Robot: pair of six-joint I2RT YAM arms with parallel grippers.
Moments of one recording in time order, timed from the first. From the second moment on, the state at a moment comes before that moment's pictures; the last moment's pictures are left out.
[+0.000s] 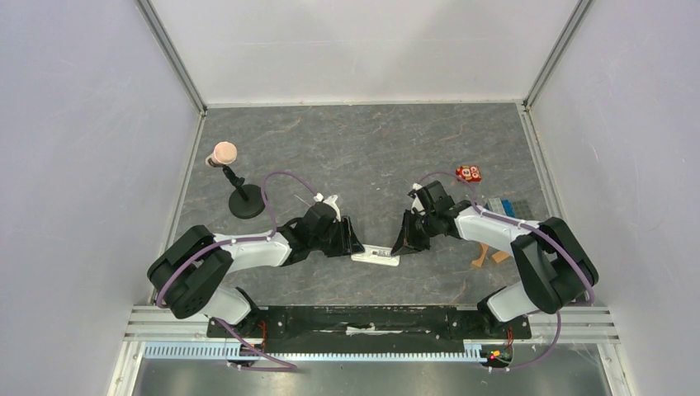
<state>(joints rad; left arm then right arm) -0.79 1.45 0.54 0.15 0.16 -0.84 0.51 1.50 0.71 -0.33 -0.49 0.72</state>
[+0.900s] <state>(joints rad) -0.79 1.46 0.53 0.16 0.16 -0.84 0.76 1.44 0.76 -0.41 -0.06 0.71</state>
